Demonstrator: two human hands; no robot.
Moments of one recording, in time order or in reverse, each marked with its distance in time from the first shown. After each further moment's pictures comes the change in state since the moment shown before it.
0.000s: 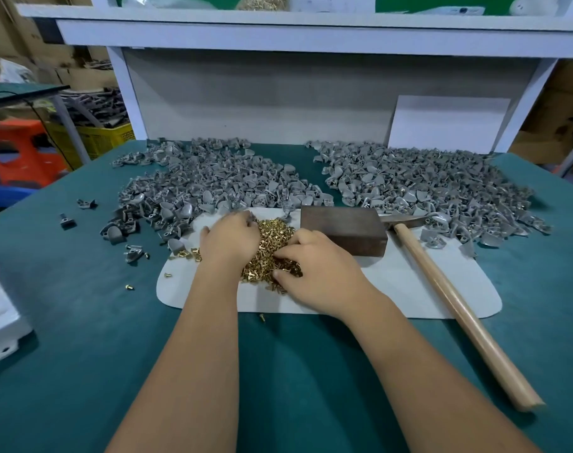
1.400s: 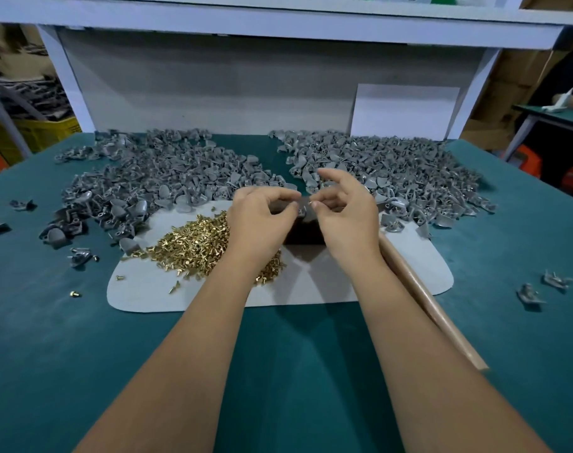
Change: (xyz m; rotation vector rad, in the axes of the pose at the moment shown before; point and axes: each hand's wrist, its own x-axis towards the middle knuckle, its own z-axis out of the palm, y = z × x) left_hand -0.031 0.074 0.023 -0.581 0.077 0.355; right_hand 0.001 0.051 -0.032 0.658 0.629 0.410
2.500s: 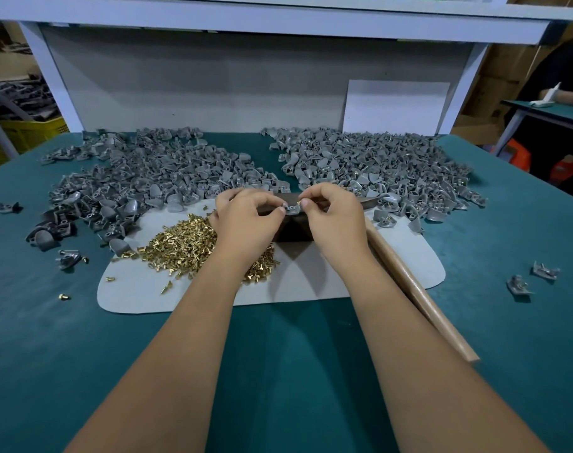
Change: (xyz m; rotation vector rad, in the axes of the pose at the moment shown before) left_hand -0.001 -0.008 -0.003 0.167 -0.029 -0.097; right_hand 0.001 0.006 0.003 -0.170 -0.052 0.011
